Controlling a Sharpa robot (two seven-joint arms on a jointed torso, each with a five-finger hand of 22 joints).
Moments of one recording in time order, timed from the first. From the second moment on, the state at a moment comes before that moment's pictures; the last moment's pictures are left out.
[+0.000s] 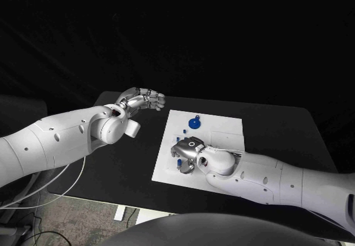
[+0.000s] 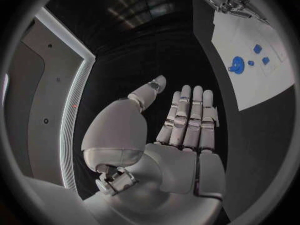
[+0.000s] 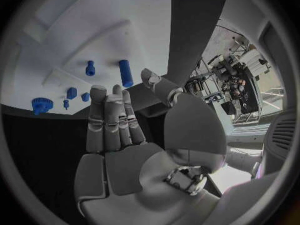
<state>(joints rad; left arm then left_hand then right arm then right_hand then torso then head) 1.17 -0.70 -0.10 1.24 -0.18 -0.15 0.30 1.09 -0.09 0.55 -0.28 0.11 0.79 0.19 0.34 0.42 1.12 0.16 0.07 0.07 0.87 0.16 0.24 0.58 0.06 0.66 0.06 0.38 1.31 0.89 -0.47 -0.09 1.31 -1.92 -0.29 -0.22 1.07 -0.30 0.76 -0.25 0.06 0.86 0.18 0.30 0.46 1.09 0.11 0.13 0.29 1.26 -0.01 1.14 0.88 0.23 1.14 0.01 0.80 1.31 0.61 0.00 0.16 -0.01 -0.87</state>
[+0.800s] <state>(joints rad) 1.17 -0.69 -0.10 1.20 -0.19 -0.15 0.29 1.09 -0.09 0.55 -0.28 0.11 0.79 0.19 0.34 0.42 1.12 0.16 0.07 0.07 0.87 0.16 0.24 0.58 0.05 0.66 0.06 0.38 1.31 1.01 -0.70 -0.03 1.42 -1.39 -0.34 -0.16 0.97 -0.25 0.67 -0.14 0.07 0.89 0.14 0.32 0.49 1.16 0.02 0.66 0.75 1.28 -0.08 1.14 0.89 0.24 1.15 0.00 0.79 1.31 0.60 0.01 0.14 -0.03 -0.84</state>
